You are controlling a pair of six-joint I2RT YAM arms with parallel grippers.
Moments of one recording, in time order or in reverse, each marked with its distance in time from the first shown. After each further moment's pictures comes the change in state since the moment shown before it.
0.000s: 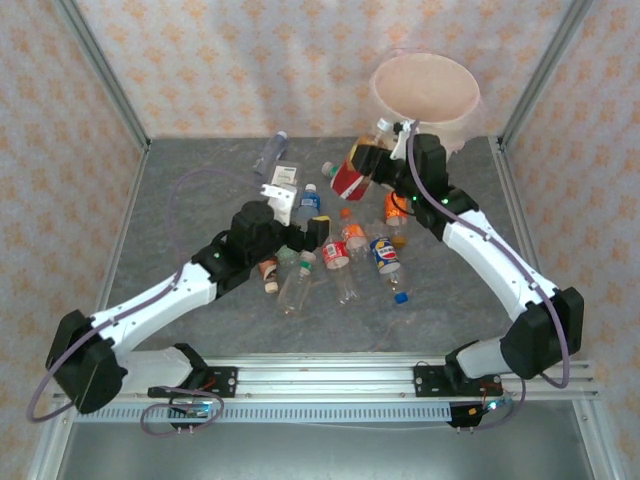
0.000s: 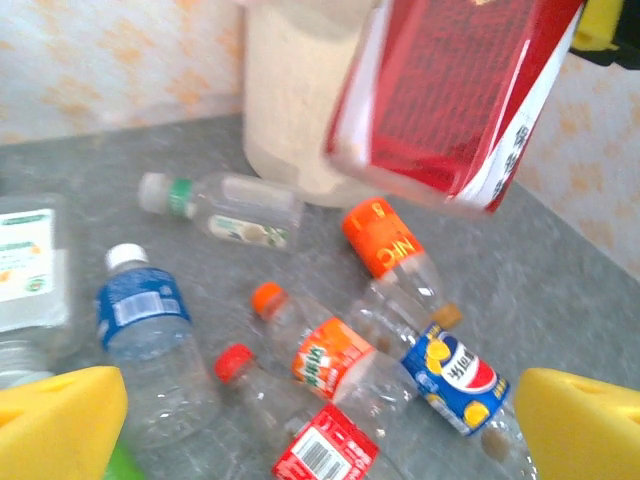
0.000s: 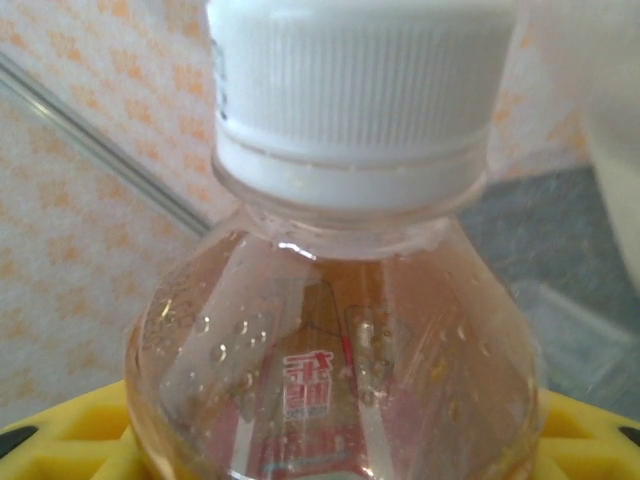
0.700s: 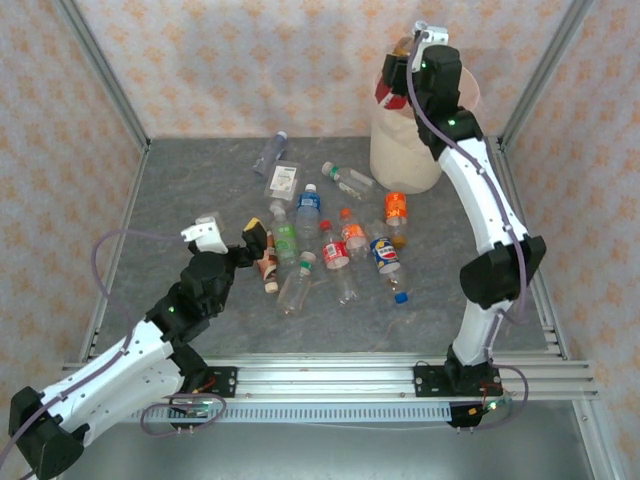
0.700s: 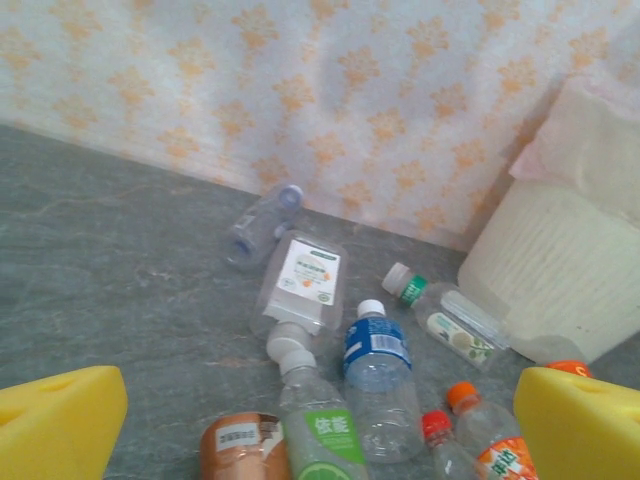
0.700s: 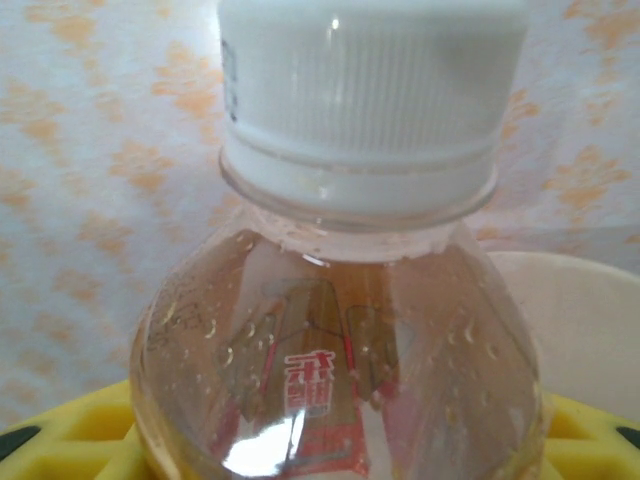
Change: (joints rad) left arm 0.003 -0.490 -0.349 -0.006 -0.532 -0.187; right arm -0.144 0.489 0.859 -0.208 0.305 -0.360
